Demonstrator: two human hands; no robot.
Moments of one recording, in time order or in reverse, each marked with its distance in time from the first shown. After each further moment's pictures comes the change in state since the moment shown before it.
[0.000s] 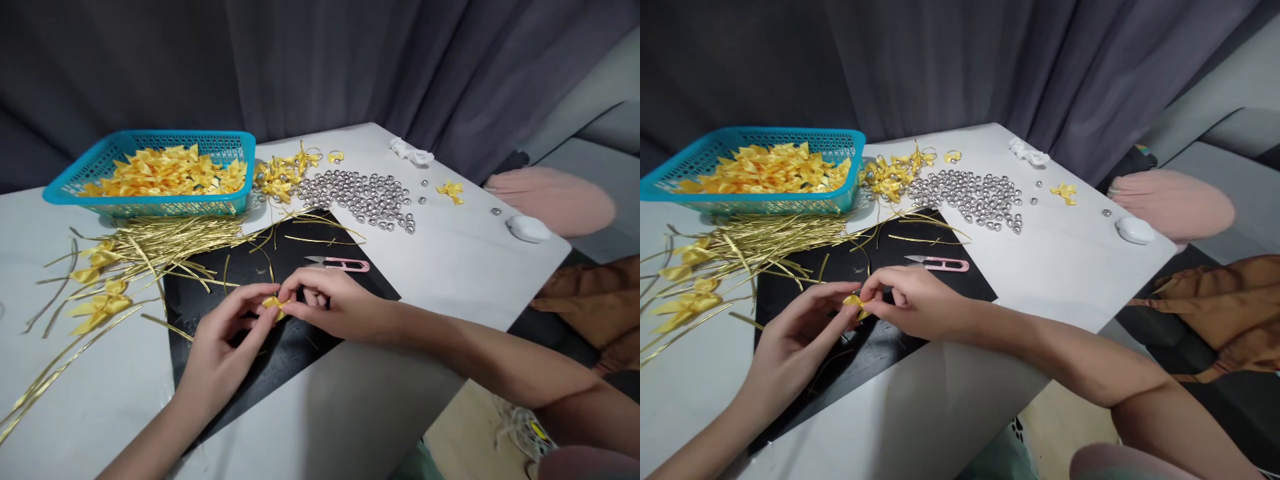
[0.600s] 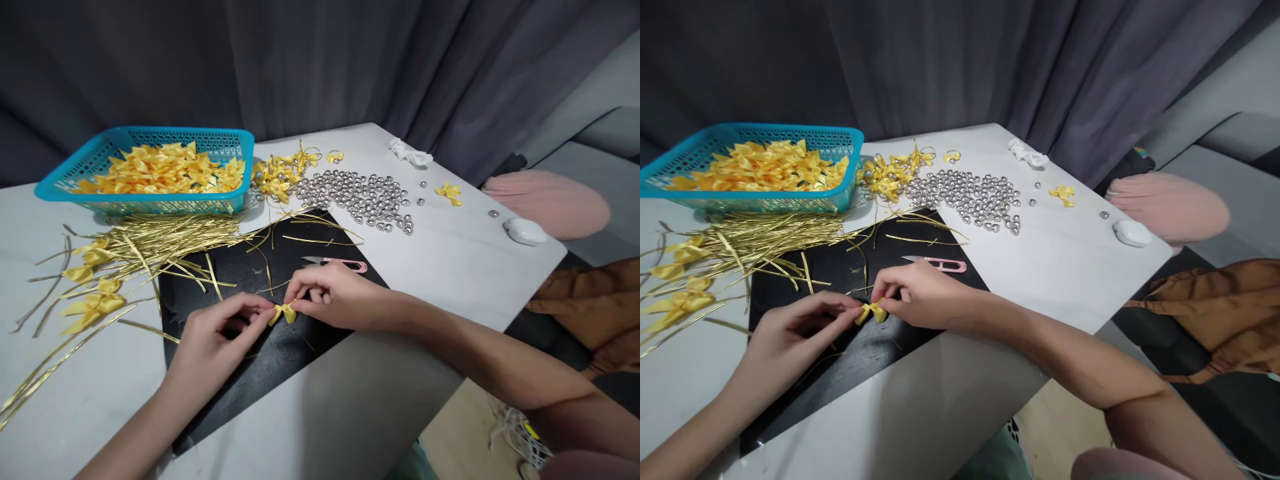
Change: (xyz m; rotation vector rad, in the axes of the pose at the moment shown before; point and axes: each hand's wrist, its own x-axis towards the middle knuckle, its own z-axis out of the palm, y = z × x) left_hand 0.005 -0.008 -0.009 0.276 -0.094 -0.026; right_hand 0.002 0.000 -0.015 -0.037 -0.174 0.129
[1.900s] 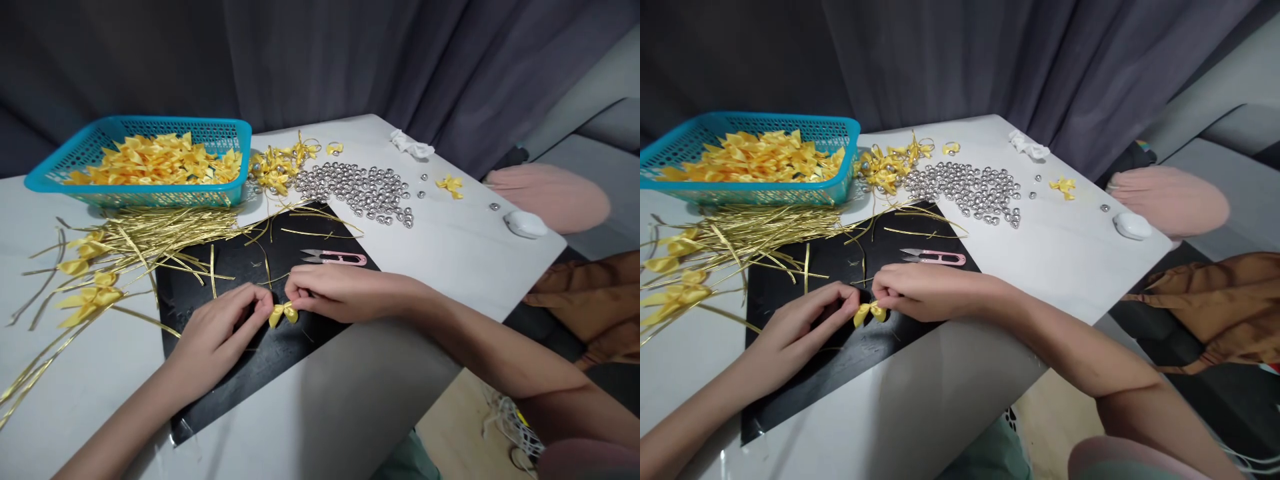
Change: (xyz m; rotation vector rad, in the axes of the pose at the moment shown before) left_hand 0.005 -0.001 -0.007 0.271 -0.253 0.162; right_hand 0.002 0.001 -0.012 -0.272 -0.269 -0.176
